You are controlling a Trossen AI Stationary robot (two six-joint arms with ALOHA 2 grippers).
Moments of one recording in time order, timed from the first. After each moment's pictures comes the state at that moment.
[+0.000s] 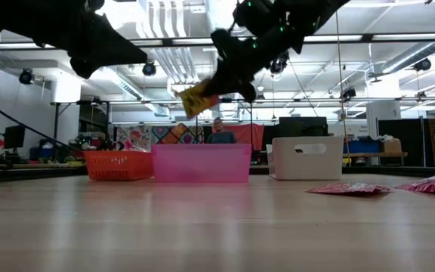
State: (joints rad) left arm -0.37 1.03 0.42 0.34 -0.73 -0.27; right arm -0.27 1.75 1.27 -0.08 -0.15 0.22
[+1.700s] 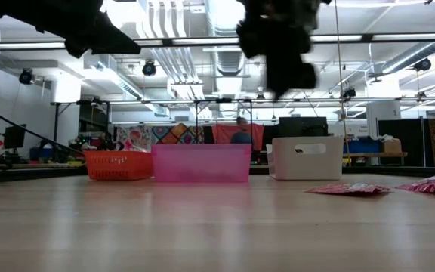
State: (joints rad) left arm -0.32 0.90 0.49 0.15 -0.90 -0.10; right arm -0.01 1.72 1.39 -0.80 -0.21 0.58
